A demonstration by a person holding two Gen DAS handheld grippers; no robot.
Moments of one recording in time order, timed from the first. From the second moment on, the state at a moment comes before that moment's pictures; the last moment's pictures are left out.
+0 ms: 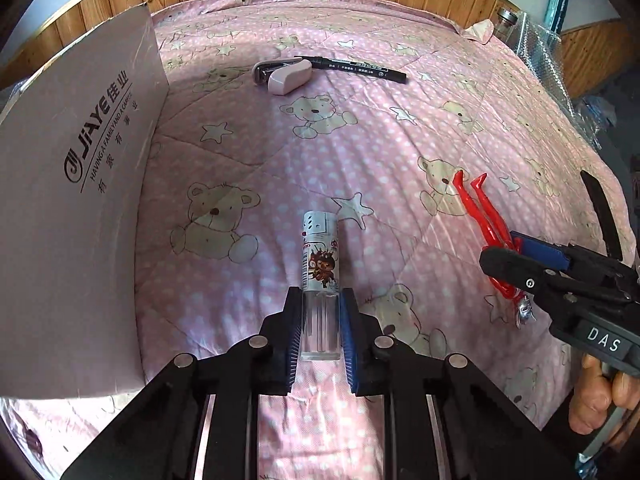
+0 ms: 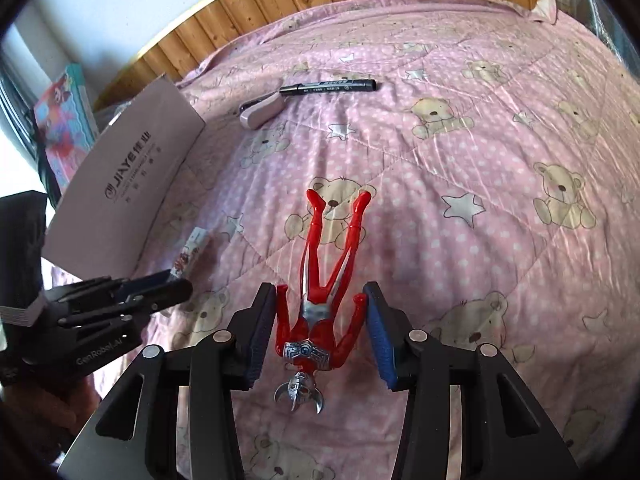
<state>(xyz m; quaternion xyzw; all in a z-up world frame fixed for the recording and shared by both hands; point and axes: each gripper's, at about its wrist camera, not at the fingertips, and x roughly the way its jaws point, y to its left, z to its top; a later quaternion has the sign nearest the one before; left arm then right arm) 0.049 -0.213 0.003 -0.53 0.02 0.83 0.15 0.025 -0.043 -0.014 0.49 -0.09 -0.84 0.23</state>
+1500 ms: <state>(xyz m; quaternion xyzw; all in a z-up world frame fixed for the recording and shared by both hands) 0.135 -0.327 0.168 -0.38 -0.08 0.91 0.12 0.136 -0.160 0.133 0.37 0.00 -0.85 0.37</state>
